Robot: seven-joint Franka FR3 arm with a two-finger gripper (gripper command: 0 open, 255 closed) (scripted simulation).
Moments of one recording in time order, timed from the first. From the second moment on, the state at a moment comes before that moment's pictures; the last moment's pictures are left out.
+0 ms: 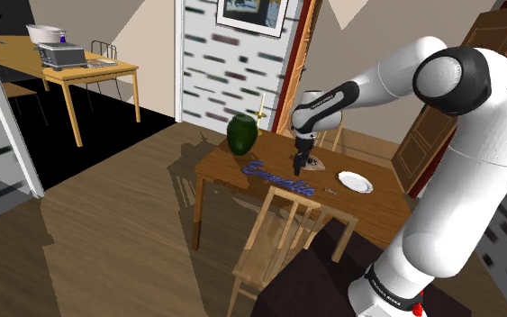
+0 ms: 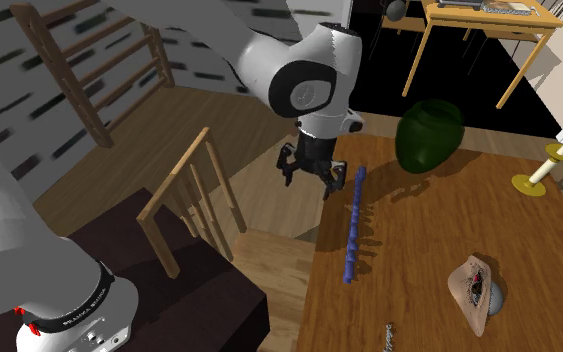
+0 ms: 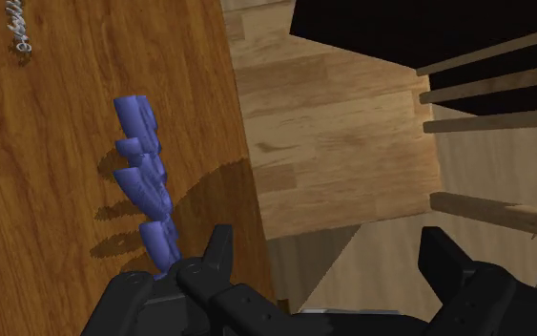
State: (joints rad) arm -0.04 0.14 -0.35 -2.25 -0.04 2.23 -0.62
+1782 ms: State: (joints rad) arm -0.21 0.81 -0.25 -1.65 0.11 2.36 -0.90
